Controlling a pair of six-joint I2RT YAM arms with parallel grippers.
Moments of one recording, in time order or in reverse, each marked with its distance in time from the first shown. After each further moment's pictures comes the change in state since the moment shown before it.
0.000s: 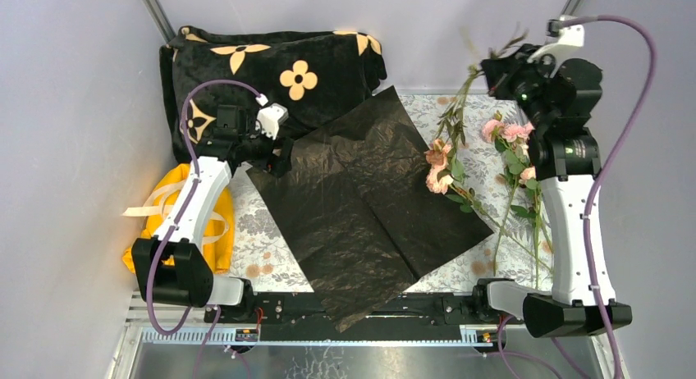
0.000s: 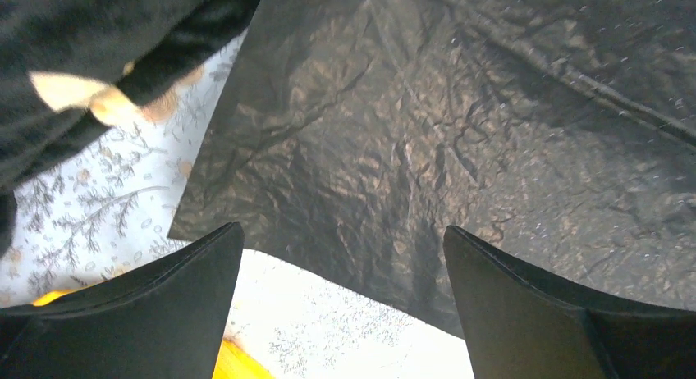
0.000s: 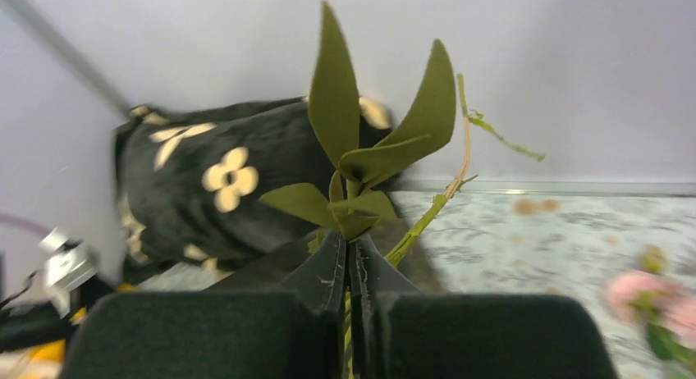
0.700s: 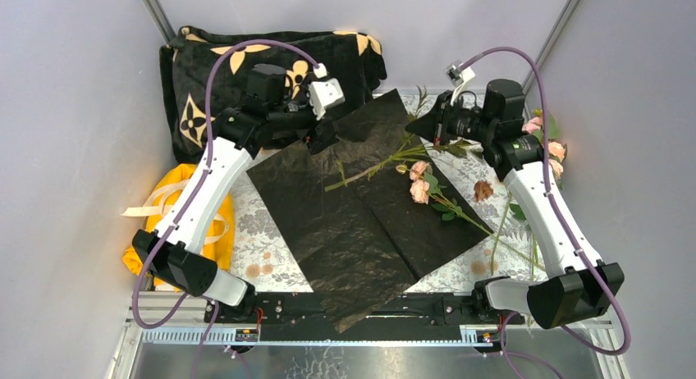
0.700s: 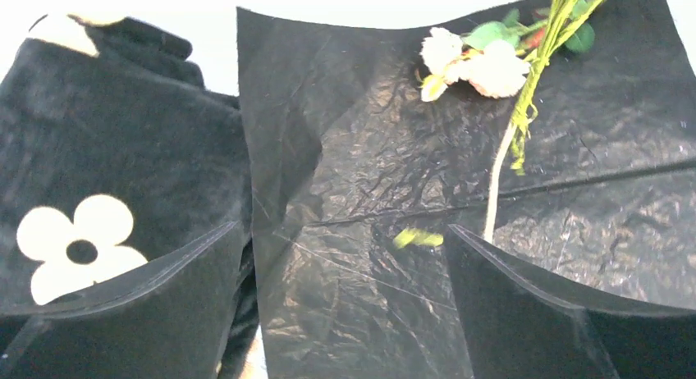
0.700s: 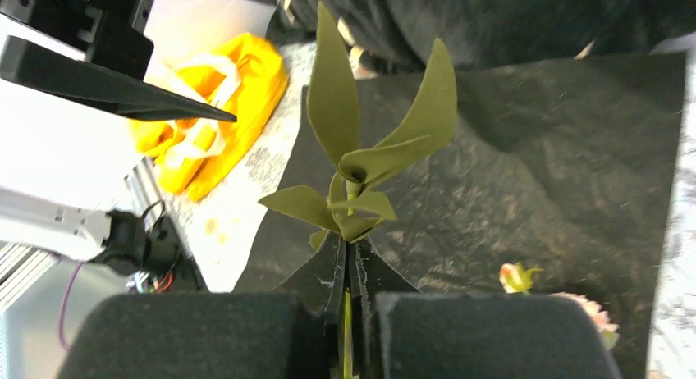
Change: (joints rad) left arm -0.297 0.111 0.453 -0.019 0.185 0.200; right arm 0.213 0.083 -0.228 0.015 -0.501 -0.117
